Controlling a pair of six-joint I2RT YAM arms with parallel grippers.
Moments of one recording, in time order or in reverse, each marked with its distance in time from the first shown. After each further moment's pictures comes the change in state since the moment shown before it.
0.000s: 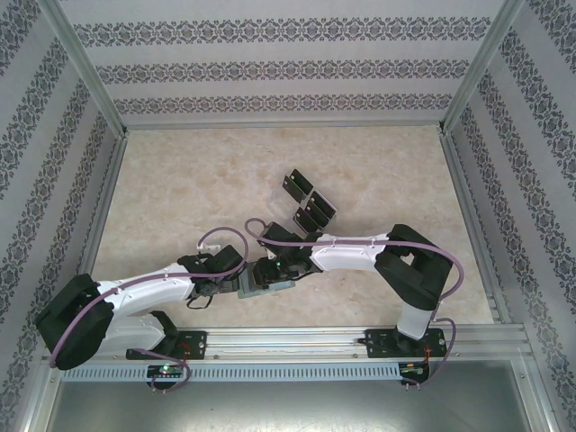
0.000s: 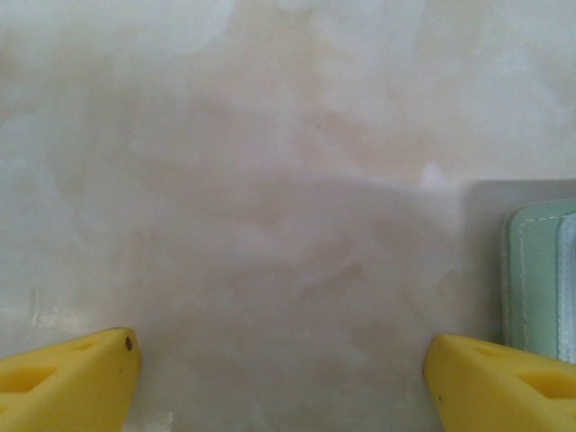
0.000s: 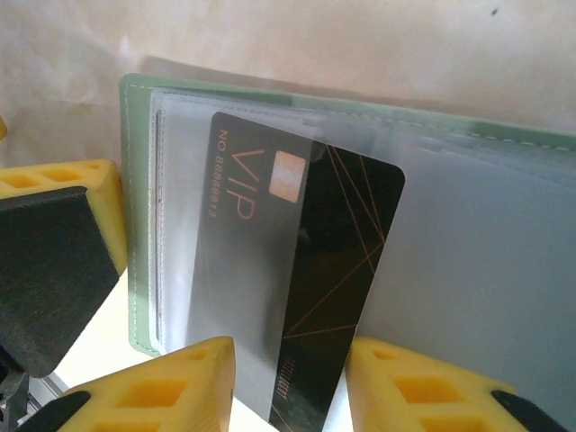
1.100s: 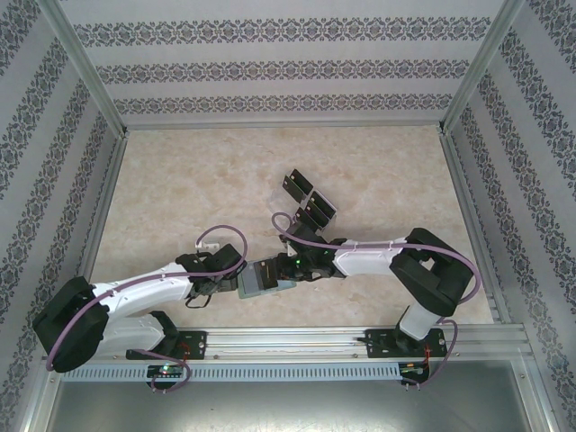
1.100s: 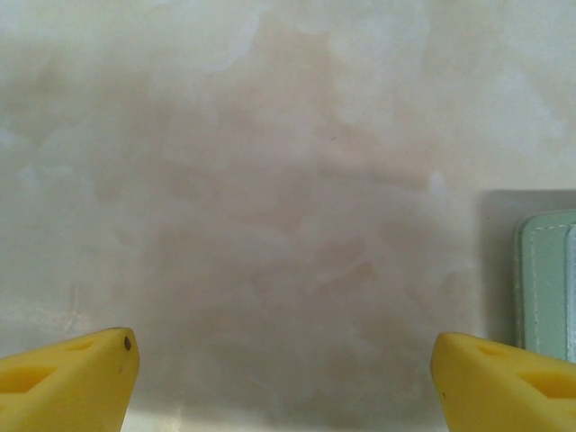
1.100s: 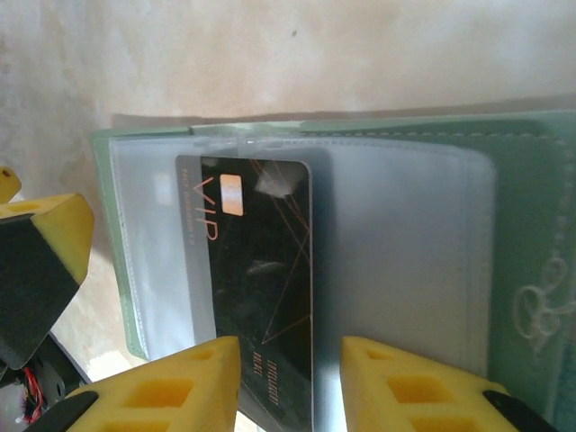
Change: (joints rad) left arm 0.000 -0.023 0.023 -0.055 -0.019 0.000; right arm -0.099 -0.116 -0.243 0.254 -0.080 0.130
